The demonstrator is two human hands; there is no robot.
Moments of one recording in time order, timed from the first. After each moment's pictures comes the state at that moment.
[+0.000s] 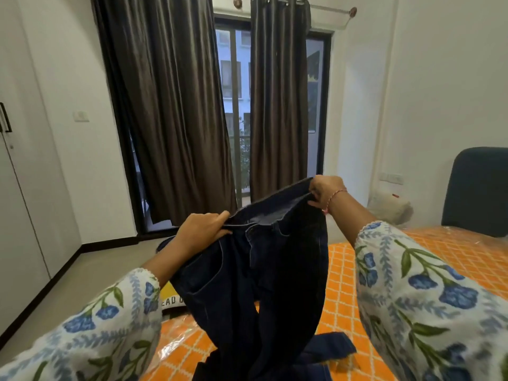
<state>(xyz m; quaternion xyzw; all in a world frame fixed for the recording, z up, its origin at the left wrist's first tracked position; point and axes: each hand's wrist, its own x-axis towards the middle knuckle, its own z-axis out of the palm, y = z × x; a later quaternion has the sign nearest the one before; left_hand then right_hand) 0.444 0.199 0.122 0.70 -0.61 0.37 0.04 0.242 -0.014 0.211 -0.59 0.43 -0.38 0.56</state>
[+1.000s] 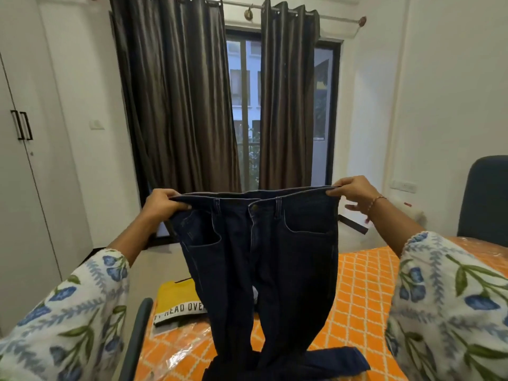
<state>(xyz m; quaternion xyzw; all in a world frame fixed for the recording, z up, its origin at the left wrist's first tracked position) 0.502 0.249 0.187 0.78 -0.32 0.03 0.53 0.210 -0.029 0.220 -0.75 0.33 -0.35 0.45</state>
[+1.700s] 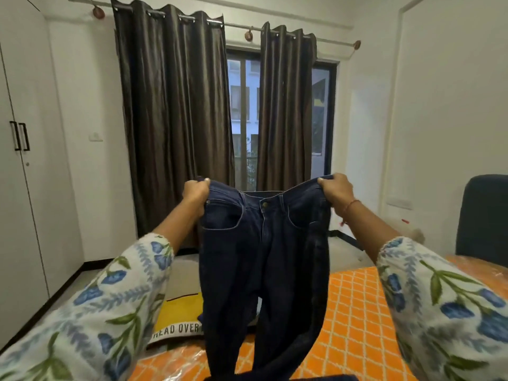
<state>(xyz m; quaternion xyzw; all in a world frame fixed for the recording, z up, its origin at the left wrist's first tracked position) 0.466 0.158 0.242 0.67 -0.18 -0.06 0.72 0.253 -0.032 0.251 -0.73 0.35 -0.44 0.39</state>
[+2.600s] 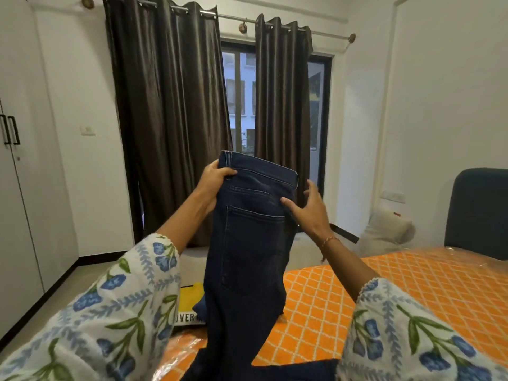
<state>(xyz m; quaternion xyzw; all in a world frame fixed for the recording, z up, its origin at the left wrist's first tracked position) 0.402 0.151 0.249 0.54 -0.39 -0.12 0.74 0.258 -0.002 0.176 -0.78 0.26 -0.46 0.34</state>
